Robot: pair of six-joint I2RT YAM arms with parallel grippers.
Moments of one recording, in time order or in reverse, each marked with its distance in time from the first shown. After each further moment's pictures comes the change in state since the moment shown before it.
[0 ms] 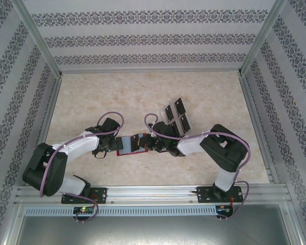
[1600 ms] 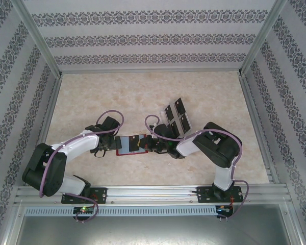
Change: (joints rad) left arm 0.000 -0.003 0.035 -0.061 -0.064 0.012; right arm -0.013 0.089 -0.045 0.174 -0.027 0.076
